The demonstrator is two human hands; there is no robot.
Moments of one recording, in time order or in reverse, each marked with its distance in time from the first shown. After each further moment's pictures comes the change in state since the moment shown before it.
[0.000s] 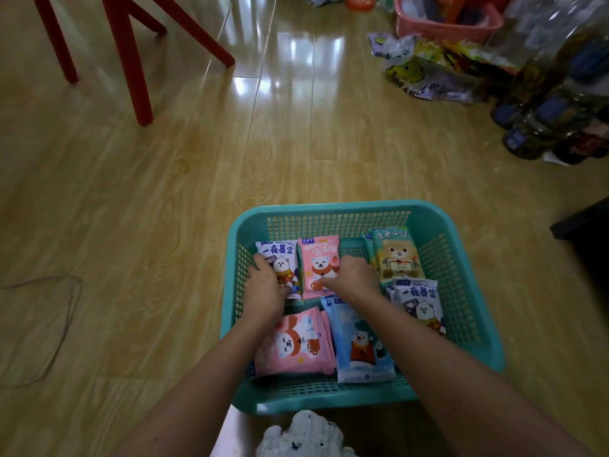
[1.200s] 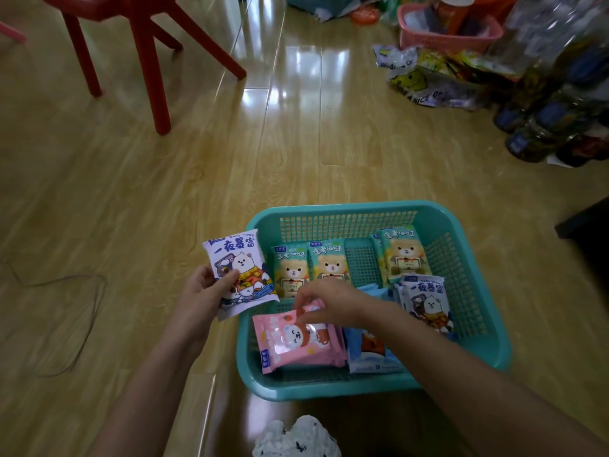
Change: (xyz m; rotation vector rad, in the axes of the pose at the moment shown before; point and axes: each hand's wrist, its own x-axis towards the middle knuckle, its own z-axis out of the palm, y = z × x) left_hand -0.052 -0.048 -0.099 -0.966 -0.022 -0.098; right_hand -0.053 -0.021 -0.006 -0.041 -0.381 -0.706
